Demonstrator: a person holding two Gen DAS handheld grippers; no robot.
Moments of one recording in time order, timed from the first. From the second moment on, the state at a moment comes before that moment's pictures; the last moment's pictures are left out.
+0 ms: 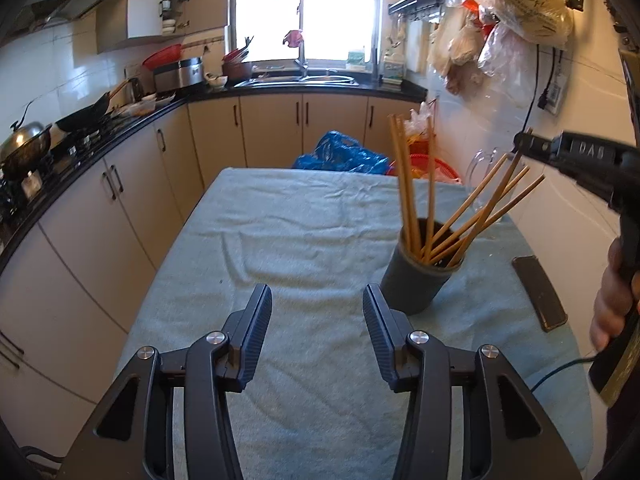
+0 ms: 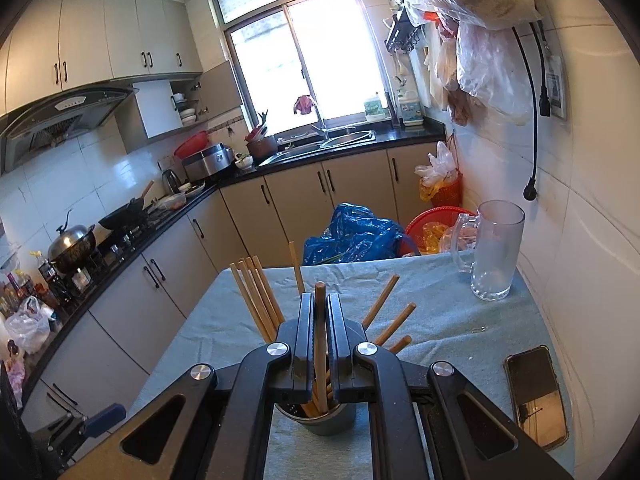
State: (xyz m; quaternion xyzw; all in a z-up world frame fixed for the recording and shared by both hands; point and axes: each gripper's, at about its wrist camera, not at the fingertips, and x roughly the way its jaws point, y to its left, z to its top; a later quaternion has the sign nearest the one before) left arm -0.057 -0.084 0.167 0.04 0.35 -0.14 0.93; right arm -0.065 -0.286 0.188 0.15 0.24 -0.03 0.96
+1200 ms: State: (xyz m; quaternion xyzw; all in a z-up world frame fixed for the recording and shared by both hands) left arm 0.082 -0.183 0.195 0.01 0.36 -0.31 0.88; right arm -0.062 -0.283 0.195 0.14 0.24 -0.01 0.96
